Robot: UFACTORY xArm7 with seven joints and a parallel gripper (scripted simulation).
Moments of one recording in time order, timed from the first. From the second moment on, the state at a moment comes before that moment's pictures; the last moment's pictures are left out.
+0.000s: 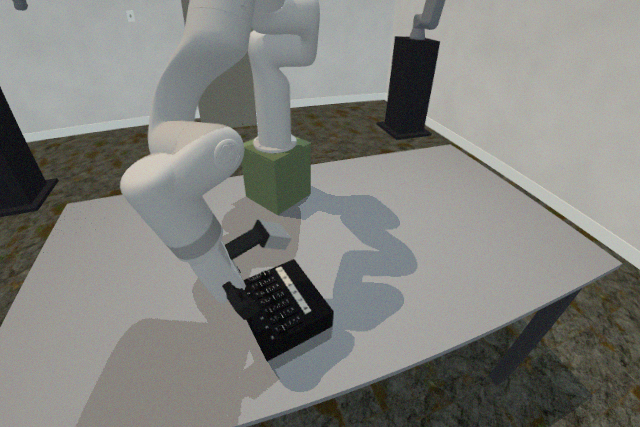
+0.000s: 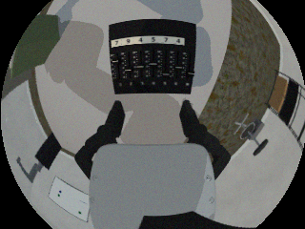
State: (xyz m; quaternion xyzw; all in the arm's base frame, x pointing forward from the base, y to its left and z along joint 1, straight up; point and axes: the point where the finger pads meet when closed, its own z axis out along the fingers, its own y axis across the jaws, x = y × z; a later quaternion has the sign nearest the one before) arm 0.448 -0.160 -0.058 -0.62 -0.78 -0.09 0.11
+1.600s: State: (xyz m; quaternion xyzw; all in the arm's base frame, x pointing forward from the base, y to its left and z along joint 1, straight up) arm 0.428 -0.091 0.008 -0.70 -0.71 0.00 0.00
